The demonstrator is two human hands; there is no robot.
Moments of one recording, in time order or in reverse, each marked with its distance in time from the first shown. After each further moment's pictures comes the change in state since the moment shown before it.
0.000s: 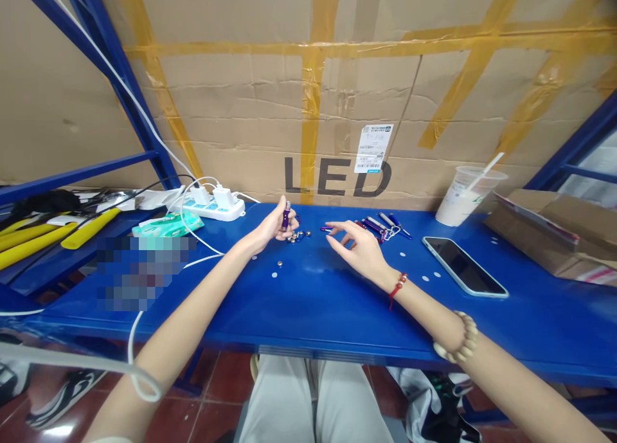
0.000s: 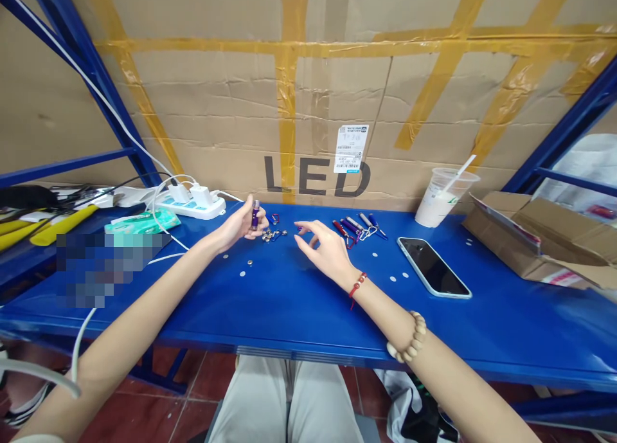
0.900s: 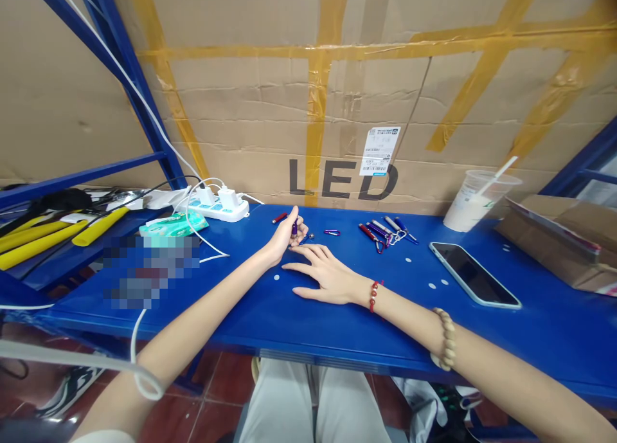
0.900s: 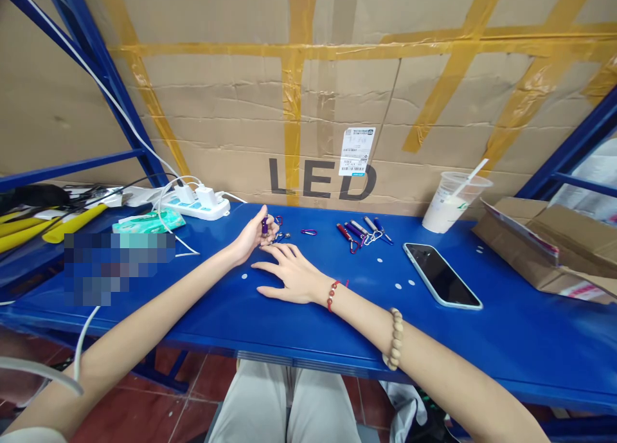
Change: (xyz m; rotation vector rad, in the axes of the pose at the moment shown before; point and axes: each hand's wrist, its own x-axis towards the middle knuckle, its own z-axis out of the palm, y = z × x) left_hand 0.003 -0.019 0.023 -0.120 0.183 0.082; right_hand -0.003 -0.030 0.032 -0.180 -0.554 -0.401
